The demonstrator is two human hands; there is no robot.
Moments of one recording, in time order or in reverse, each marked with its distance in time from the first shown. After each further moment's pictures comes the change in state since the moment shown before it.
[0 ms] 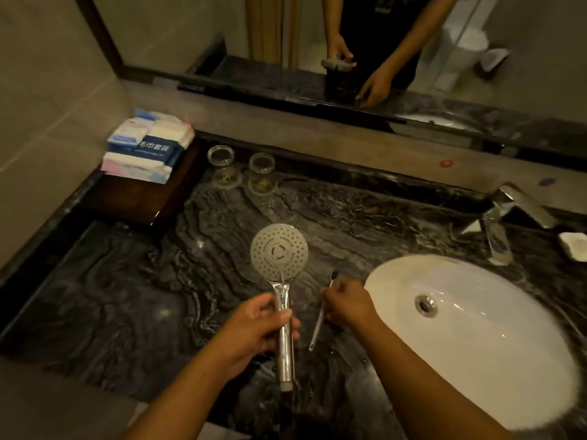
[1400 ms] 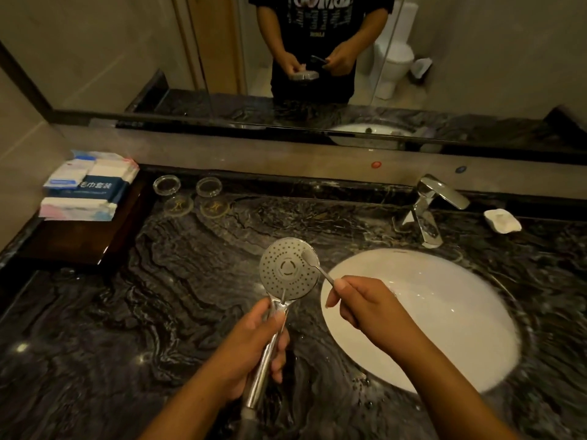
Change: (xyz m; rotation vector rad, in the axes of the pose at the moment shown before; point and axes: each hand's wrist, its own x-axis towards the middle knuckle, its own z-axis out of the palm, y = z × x) left_hand -0.004 0.004 0.076 0.093 -0.248 0.020; right_hand -0.116 -0.002 -0.122 0.128 0.006 -0.503
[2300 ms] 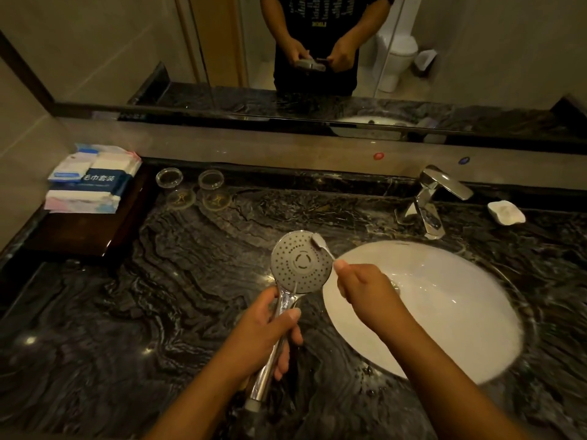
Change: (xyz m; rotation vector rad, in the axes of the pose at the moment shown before) left_hand 0.000 -0.006 0.007 0.246 0.048 0.074; right_hand 0.013 -0.002 0.011 -0.184 0.157 0.110
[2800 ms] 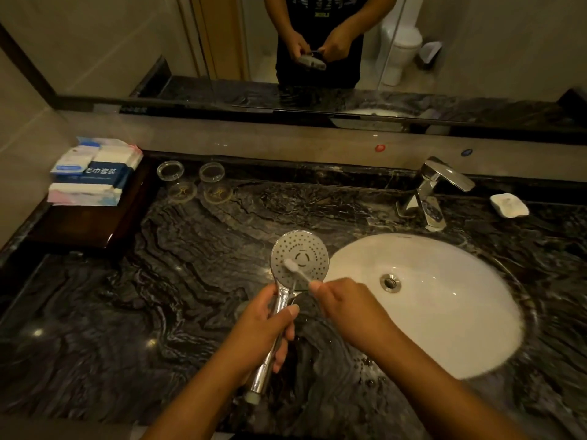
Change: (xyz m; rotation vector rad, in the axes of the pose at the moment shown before) left_hand -0.006 -0.007 0.006 -0.014 0.063 -0.017; right_hand -0.021 0.010 0.024 -0.174 -0.192 -0.063
